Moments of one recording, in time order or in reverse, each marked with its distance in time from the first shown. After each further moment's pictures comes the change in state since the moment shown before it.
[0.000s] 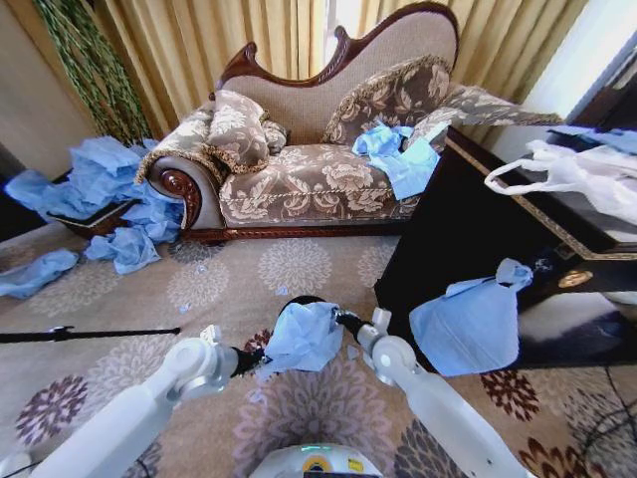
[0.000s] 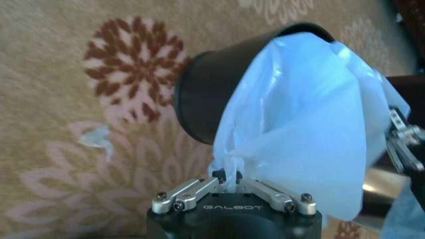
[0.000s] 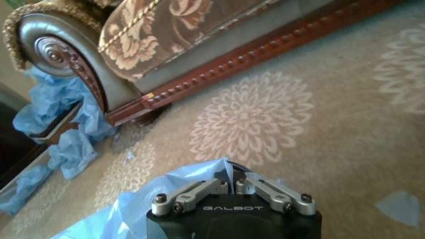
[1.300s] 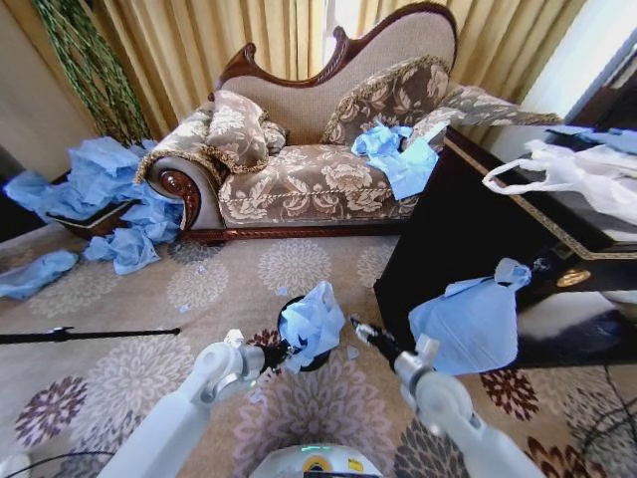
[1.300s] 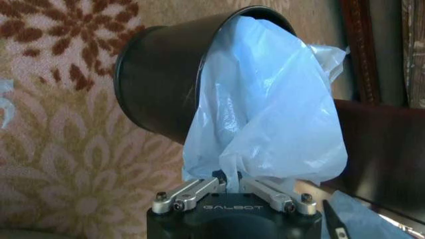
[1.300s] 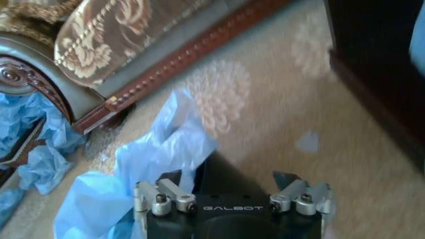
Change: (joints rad) left arm 0.016 -0.258 -0.024 0.058 0.052 -0.046 0.069; right arm -0.477 -0.089 0.297 0.335 0.088 -0.017 0.102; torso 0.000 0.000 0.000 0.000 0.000
